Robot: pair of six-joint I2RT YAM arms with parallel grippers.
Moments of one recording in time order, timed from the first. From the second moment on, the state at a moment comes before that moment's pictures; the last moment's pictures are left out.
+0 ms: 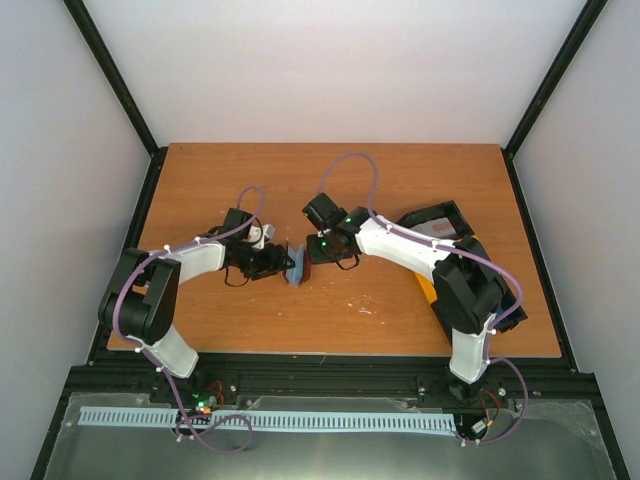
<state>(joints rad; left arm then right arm) -0.29 1.63 0.81 -0.28 0.60 -0.48 0.81 1.88 1.44 -0.68 -0.03 0.56</state>
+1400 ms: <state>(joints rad) -0.29 1.63 0.81 -0.34 0.58 -0.50 0.84 2.04 1.54 -0.62 -0.12 0.48</state>
